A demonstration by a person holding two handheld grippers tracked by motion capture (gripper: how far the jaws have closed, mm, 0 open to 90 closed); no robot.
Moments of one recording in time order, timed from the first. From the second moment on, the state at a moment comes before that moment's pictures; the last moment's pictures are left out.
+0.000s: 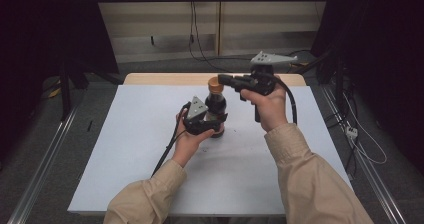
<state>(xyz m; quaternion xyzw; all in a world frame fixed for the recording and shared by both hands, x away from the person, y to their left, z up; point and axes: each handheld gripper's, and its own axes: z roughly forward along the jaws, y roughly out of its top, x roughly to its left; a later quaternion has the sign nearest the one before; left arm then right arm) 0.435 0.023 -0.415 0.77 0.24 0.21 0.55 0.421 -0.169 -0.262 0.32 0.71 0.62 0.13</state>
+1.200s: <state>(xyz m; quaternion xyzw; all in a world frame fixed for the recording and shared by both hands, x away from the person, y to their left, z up) 0.438 0.023 -0.421 0.75 0.29 0.17 0.57 0.407 -0.193 -0.284 0.33 0.76 0.53 0.18</state>
